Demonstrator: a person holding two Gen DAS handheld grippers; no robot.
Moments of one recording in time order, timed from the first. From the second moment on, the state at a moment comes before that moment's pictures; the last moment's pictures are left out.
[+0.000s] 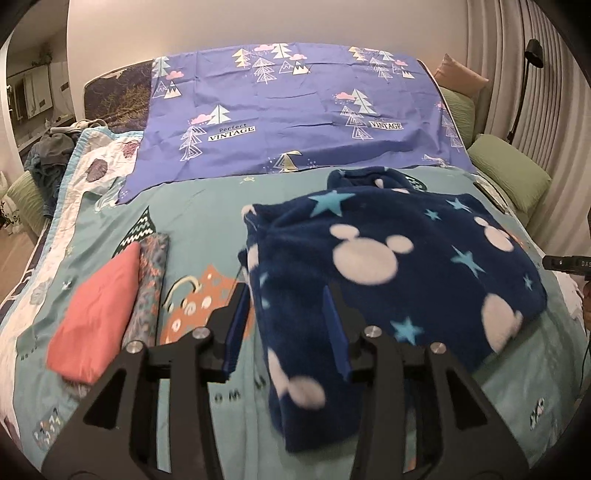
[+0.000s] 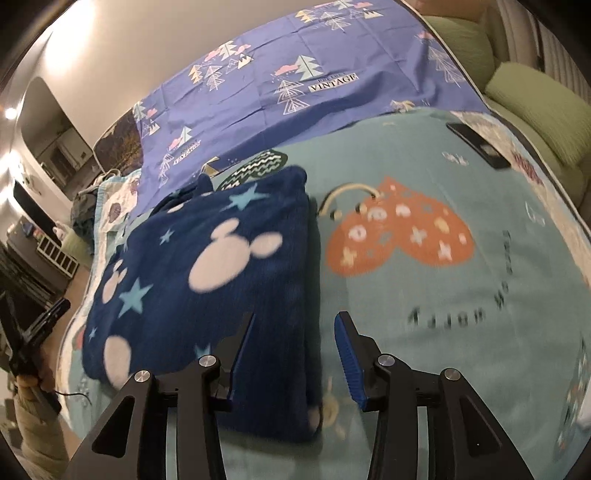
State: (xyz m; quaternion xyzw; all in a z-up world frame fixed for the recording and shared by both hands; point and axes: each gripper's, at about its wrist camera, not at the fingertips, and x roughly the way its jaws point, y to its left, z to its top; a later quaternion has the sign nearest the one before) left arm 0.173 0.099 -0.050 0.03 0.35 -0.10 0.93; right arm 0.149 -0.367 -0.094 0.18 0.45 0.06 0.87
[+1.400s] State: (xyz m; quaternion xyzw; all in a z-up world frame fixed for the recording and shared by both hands) left arm 0.119 0.141 -0.125 -0.39 0.37 -0.16 0.83; right arm 0.127 -0.323 -0.140 0.39 0.42 0.08 0.81
